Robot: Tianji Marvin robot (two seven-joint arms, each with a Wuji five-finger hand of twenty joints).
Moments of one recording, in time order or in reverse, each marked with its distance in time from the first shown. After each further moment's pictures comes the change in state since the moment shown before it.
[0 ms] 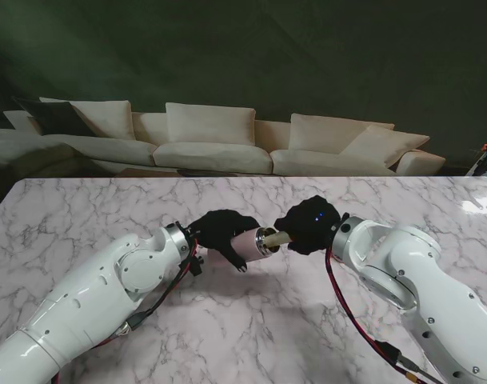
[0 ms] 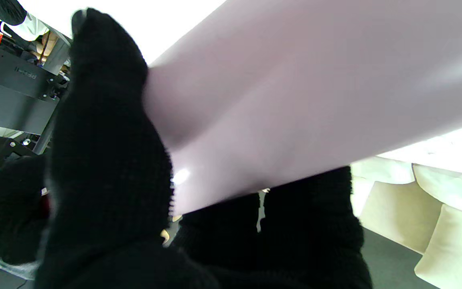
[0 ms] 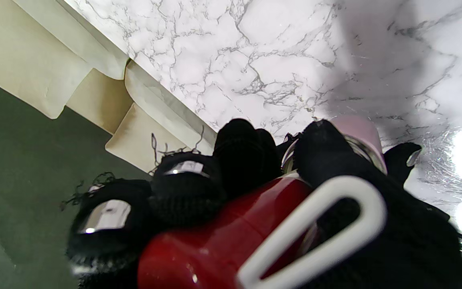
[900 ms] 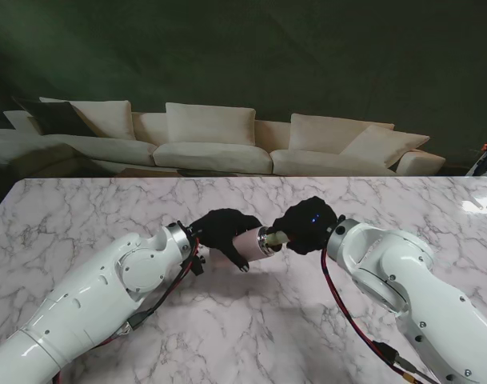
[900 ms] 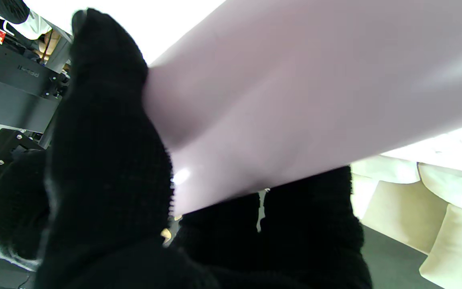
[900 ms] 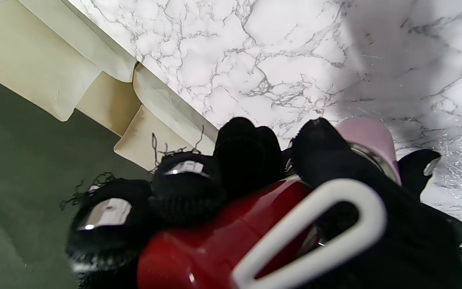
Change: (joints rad) left arm 0.000 0.000 0.003 -0.015 -0.009 0.010 -0.006; right arm 0.001 -0.005 -0.031 0.005 -0.038 0.063 -0.011; left_hand 0.000 0.000 0.000 0.000 0.000 0.000 0.000 0.000 0.000 0.000 0.000 0.000 0.000 0.000 0.000 0.000 0.000 0.000 0.001 0.010; right_hand 0.014 -0.011 0.002 0.000 0.023 -0.022 0.000 -0.016 0.004 0.000 0.000 -0.026 -0.002 0.000 0.000 0.009 -0.001 0.004 0.000 -0.023
